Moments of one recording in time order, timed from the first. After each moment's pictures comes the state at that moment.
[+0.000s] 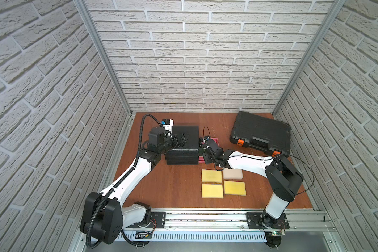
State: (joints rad) left arm -0.34 1.21 0.84 -0.03 0.34 -0.49; right arm 0.74 1.76 1.08 -0.28 0.33 0.34
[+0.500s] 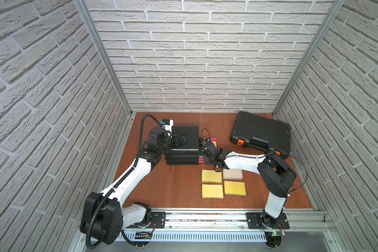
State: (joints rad) left arm -0.34 1.21 0.83 -0.02 0.34 -0.49; right arm 0.73 1.85 1.08 -0.24 0.39 0.40
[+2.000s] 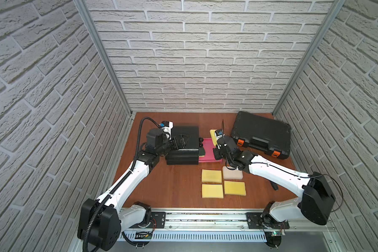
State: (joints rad) left arm -0.34 1.15 0.83 -0.08 0.48 -0.60; right arm 0.70 1.37 0.98 -0.32 0.36 0.19
